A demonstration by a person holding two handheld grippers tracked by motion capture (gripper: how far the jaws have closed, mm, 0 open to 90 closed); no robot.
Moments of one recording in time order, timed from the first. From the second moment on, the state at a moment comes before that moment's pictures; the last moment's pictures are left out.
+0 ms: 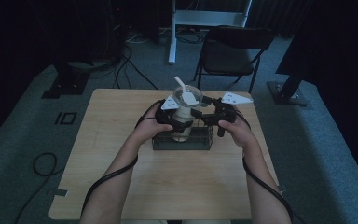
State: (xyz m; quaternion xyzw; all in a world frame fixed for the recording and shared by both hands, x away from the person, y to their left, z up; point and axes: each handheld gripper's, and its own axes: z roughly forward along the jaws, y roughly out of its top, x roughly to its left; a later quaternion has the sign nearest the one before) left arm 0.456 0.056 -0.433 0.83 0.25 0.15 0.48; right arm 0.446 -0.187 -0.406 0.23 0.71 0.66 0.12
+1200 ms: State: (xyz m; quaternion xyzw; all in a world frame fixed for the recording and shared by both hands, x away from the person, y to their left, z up) left arm 0.413 0.107 -0.433 0.80 0.32 0.16 0.48; right arm 0.419 -0.184 -0.419 0.27 0.74 0.59 0.16
